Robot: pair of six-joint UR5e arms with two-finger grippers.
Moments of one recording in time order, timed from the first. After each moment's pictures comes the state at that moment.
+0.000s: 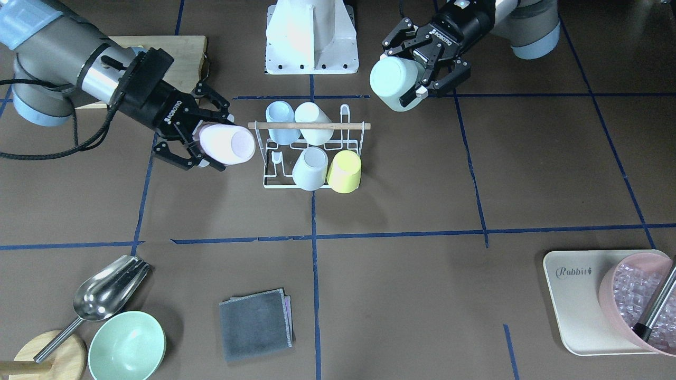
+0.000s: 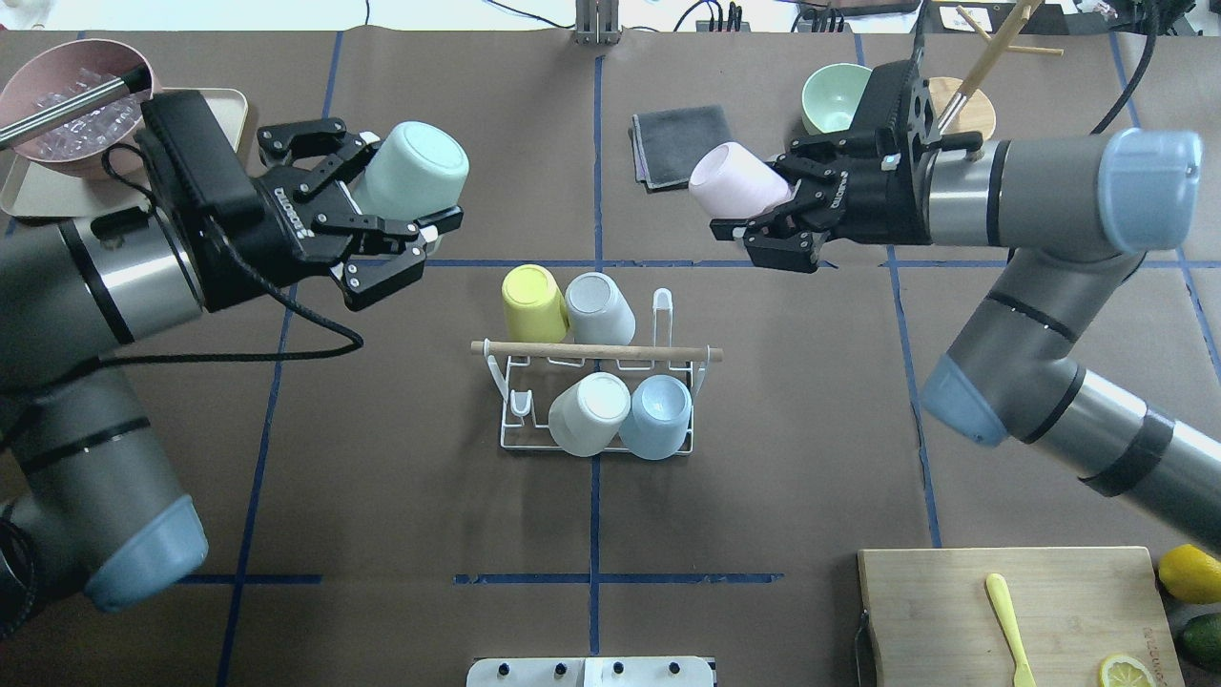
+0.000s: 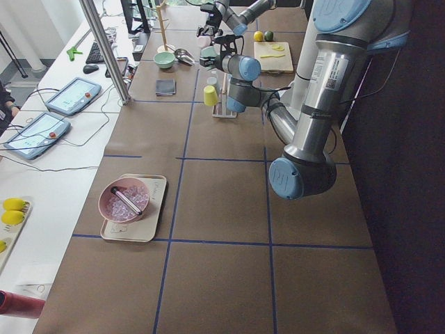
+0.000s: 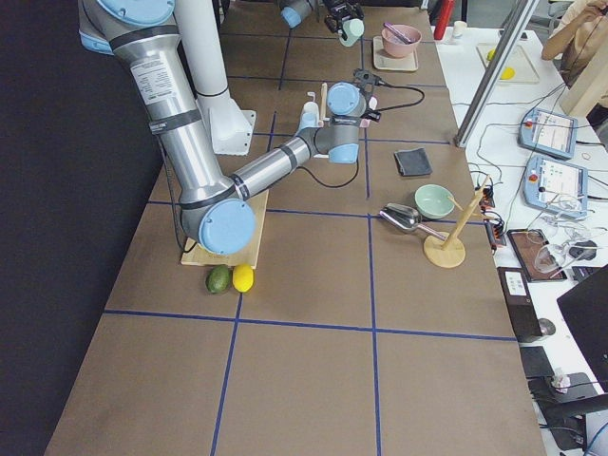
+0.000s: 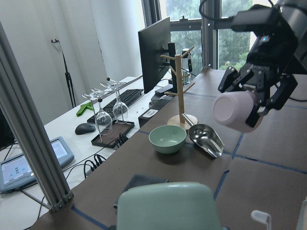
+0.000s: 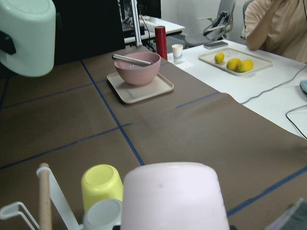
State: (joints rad) left arm -0.58 -1.86 -1.97 -2.82 -1.49 -0.31; right arm 0.75 -1.19 1.67 -0.25 1.95 0.48
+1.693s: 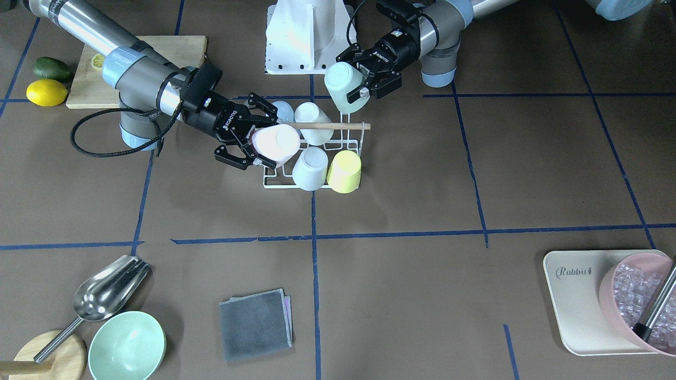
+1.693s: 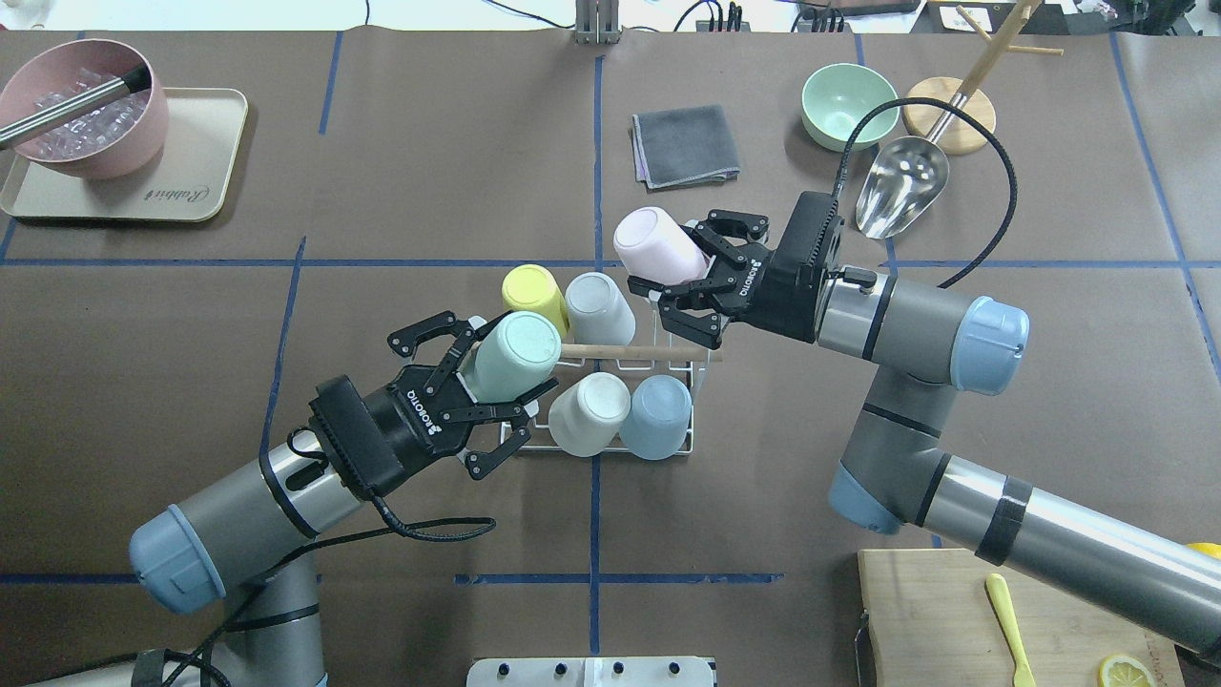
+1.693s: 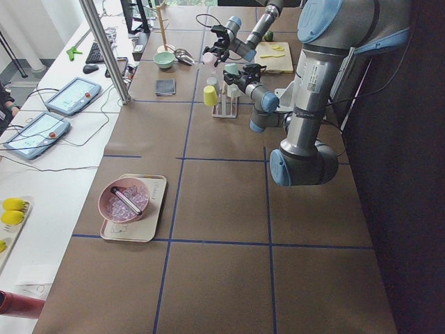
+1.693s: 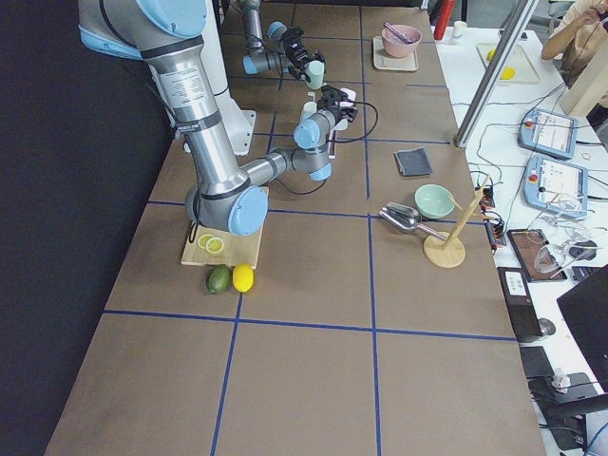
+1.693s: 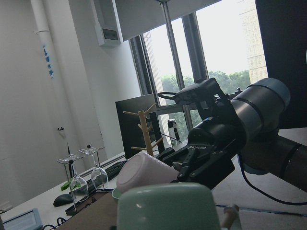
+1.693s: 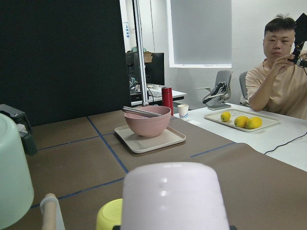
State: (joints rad) left arm -0.25 -1.95 -1.61 -3.33 -1.15 0.01; right arm 0.56 -1.10 1.40 0.15 1.63 0.44
